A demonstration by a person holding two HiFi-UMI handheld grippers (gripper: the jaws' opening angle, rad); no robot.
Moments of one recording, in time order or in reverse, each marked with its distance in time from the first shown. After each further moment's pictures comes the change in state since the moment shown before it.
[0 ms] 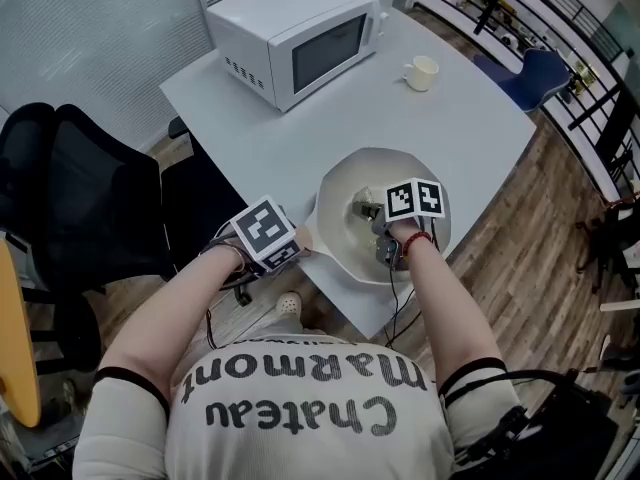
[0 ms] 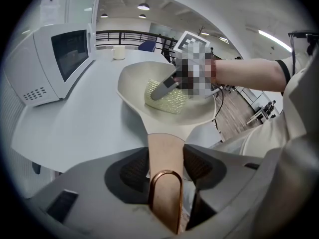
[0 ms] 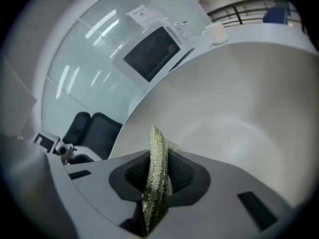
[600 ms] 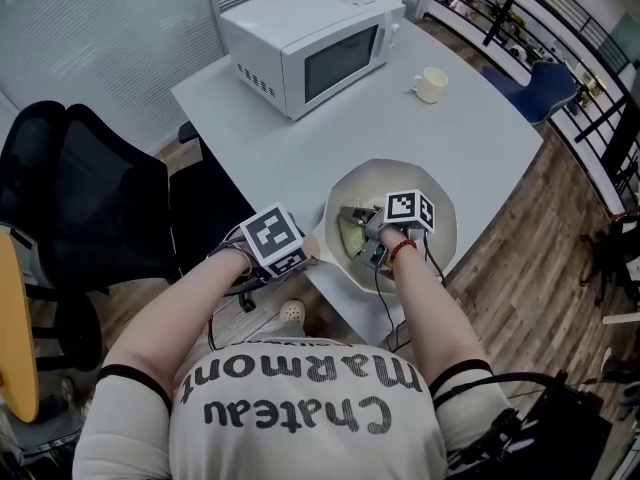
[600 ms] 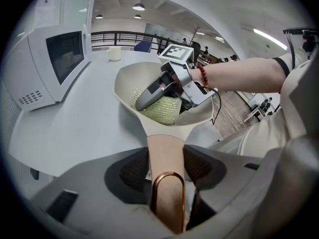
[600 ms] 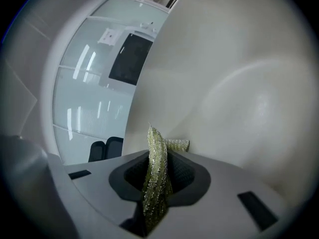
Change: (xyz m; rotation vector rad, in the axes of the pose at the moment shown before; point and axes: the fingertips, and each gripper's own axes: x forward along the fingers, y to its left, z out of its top) left arm 0.001 0.002 0.000 0.037 -0.003 -0.030; right arm 0.041 0.027 0.002 0.346 -0.051 0.242
